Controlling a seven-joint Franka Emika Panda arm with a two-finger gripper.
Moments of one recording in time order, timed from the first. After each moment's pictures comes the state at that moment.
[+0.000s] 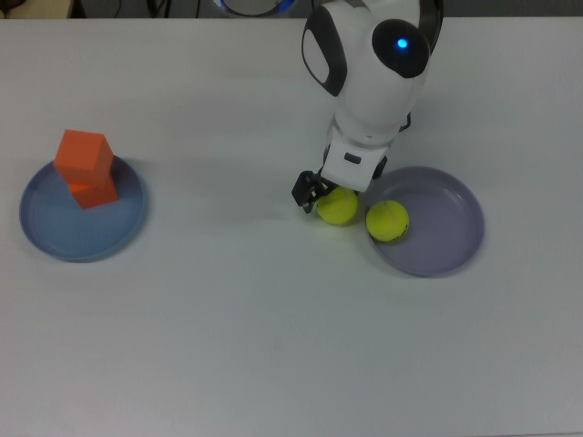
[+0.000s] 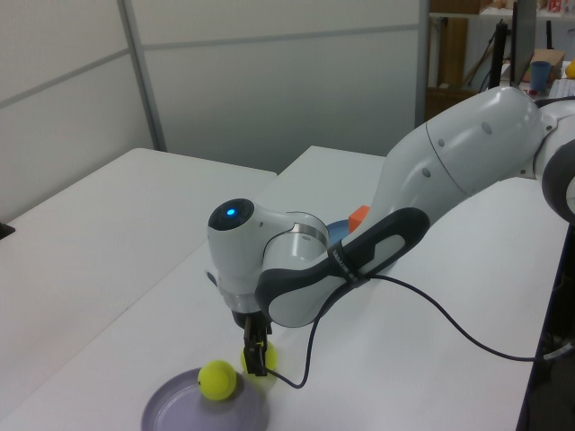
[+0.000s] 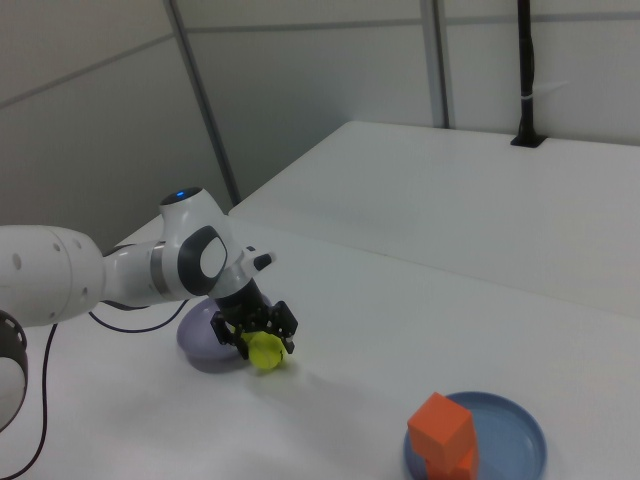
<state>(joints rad) 0.18 0.42 0.18 -1.79 -0.29 2.21 -0.01</state>
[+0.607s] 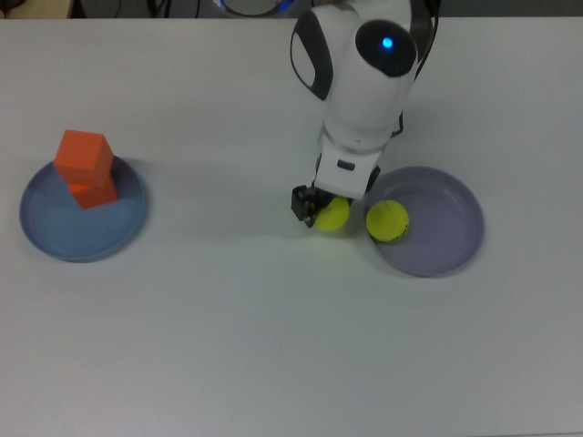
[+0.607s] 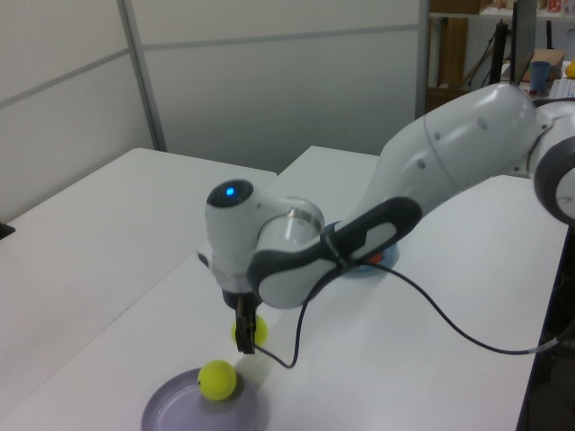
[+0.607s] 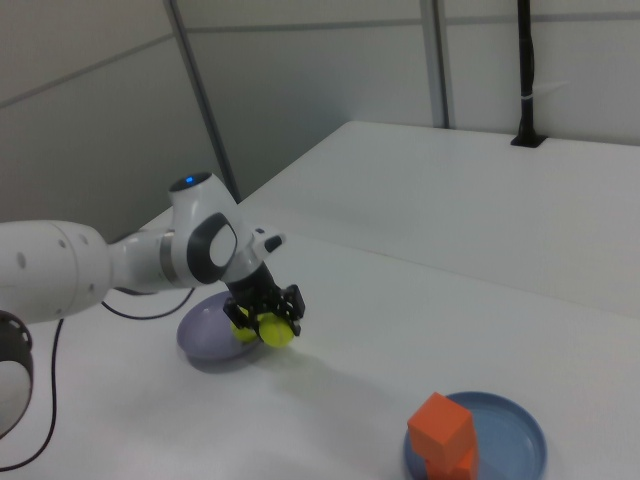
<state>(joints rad) 0.16 0.42 0.18 -1.72 -0.26 2.23 -0.11</state>
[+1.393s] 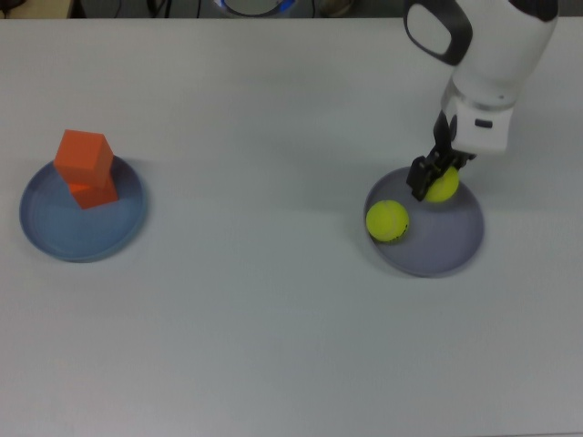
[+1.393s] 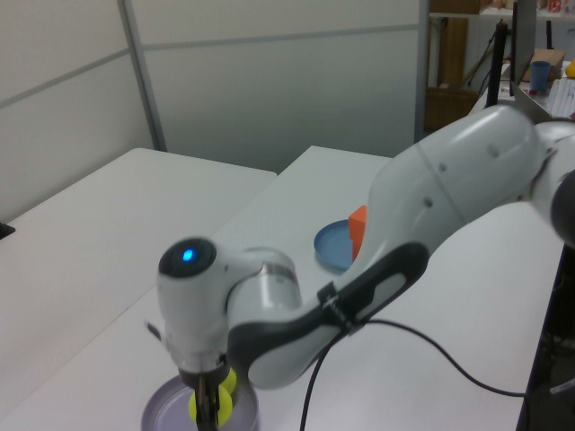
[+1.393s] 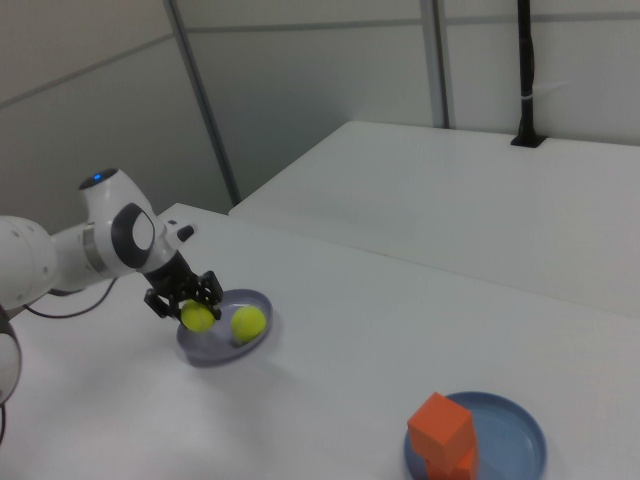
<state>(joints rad) 0.35 0.48 0.26 -1.65 -0.35 2.20 0.07</state>
